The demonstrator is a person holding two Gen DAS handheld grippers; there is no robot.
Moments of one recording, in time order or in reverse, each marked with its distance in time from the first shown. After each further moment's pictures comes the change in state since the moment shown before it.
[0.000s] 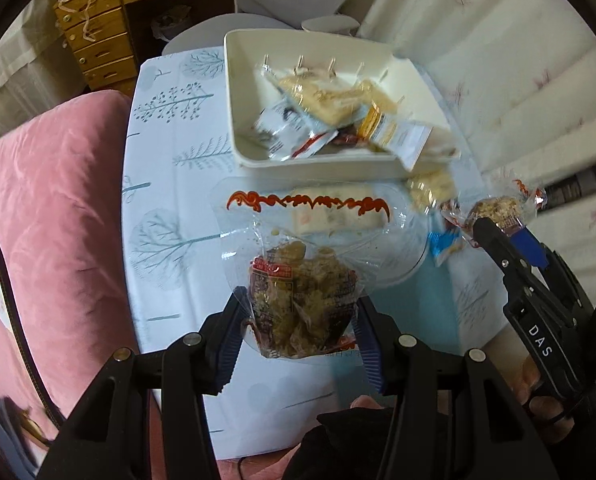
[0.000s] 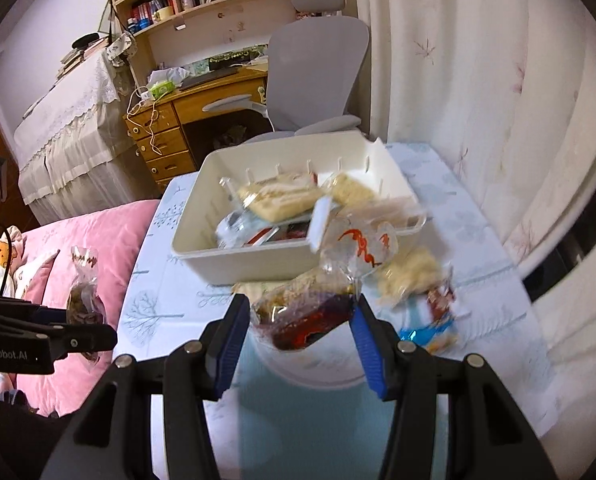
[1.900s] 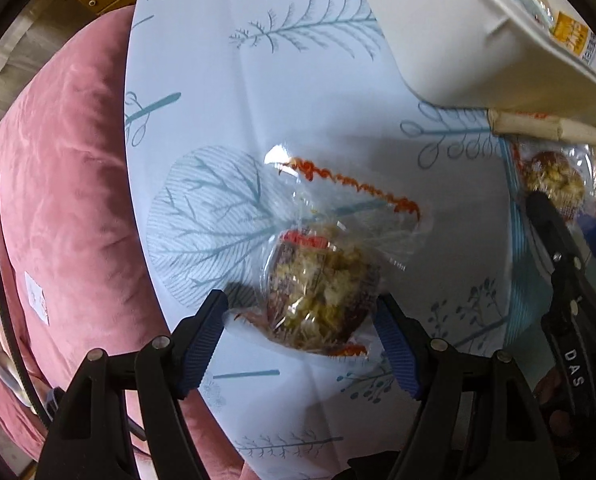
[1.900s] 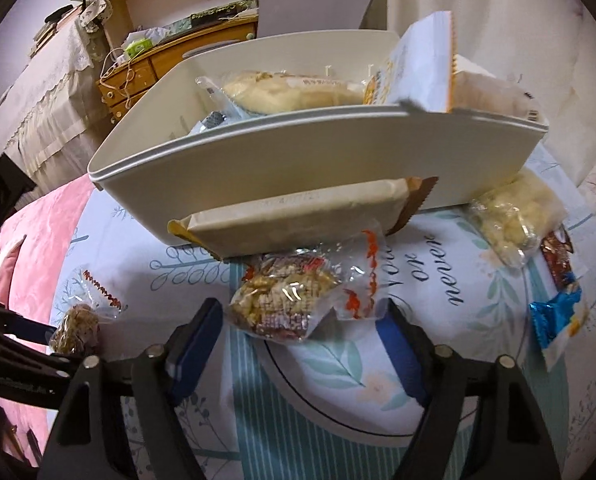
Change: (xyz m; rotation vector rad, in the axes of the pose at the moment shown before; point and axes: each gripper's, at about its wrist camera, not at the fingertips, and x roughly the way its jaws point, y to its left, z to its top) left arm 0.174 0.111 0.030 0.026 0.351 0.257; right arm 0.169 0.052 -0.060 0.047 0.128 -0.013
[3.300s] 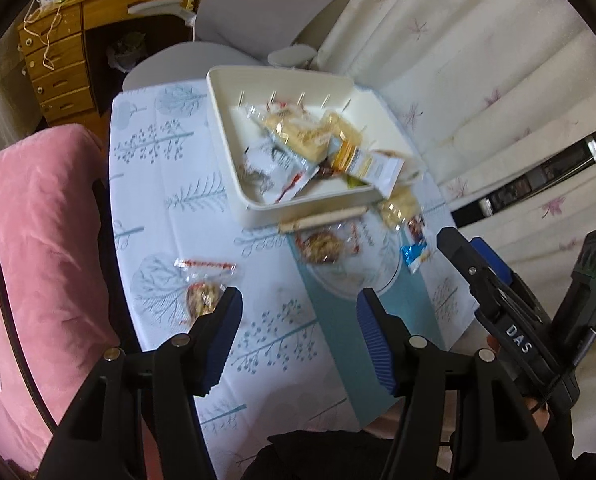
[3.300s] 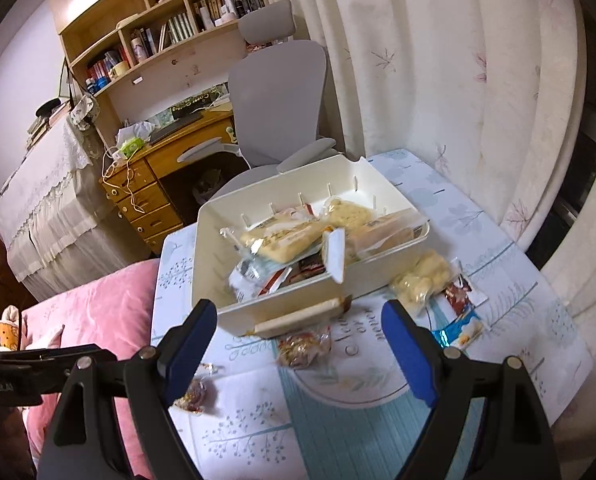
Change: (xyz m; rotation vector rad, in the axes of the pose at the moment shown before) left arm -0.183 0.009 -0.085 0.143 -0.435 -0.432; right arm -0.179 -0.003 0.040 0.198 -0.218 -0.035
